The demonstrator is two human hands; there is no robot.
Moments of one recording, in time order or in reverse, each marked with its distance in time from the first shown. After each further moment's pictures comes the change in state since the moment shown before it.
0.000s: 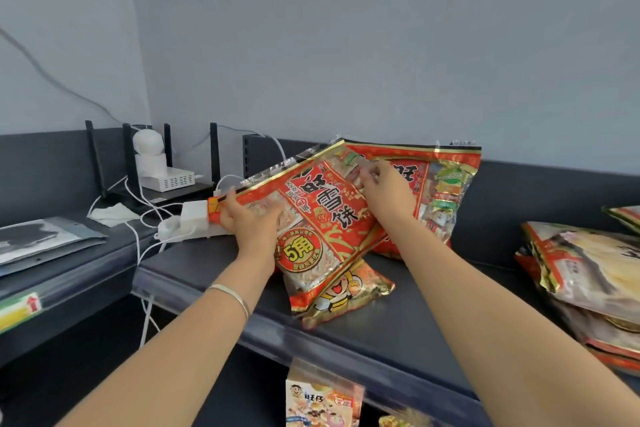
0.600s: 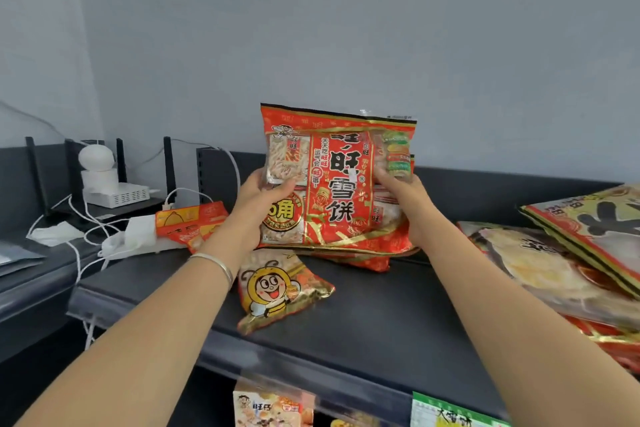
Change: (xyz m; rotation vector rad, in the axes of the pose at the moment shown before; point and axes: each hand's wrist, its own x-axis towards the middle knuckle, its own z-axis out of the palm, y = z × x) left_hand -0.034 0.045 0.071 0.001 -0.539 -0.064; right_hand -0.003 0.068 -0.112 0.835 -0.202 0.444
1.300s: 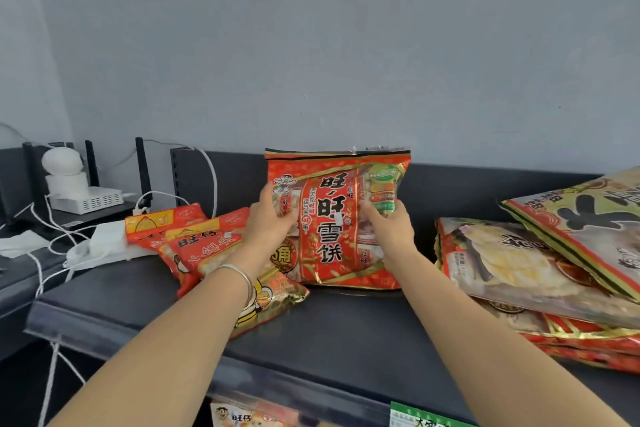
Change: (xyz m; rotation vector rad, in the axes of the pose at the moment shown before) left_hand 0.032 -0.061 0.041 0.600 0.037 0.111; right_hand 0.013 0.057 -0.011 -0.162 0.277 -0.084
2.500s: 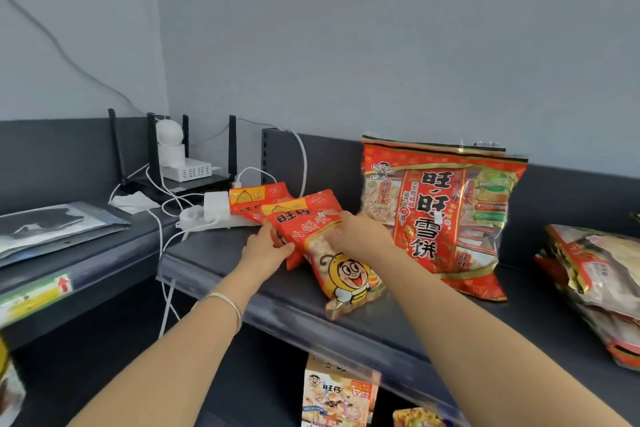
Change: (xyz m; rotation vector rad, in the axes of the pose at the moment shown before) left_hand -0.040 -0.124 -0.139 0.171 -0.040 -0.252; right_hand -0.078 -0.005 0.177 -1.175 -0.490 -0.339
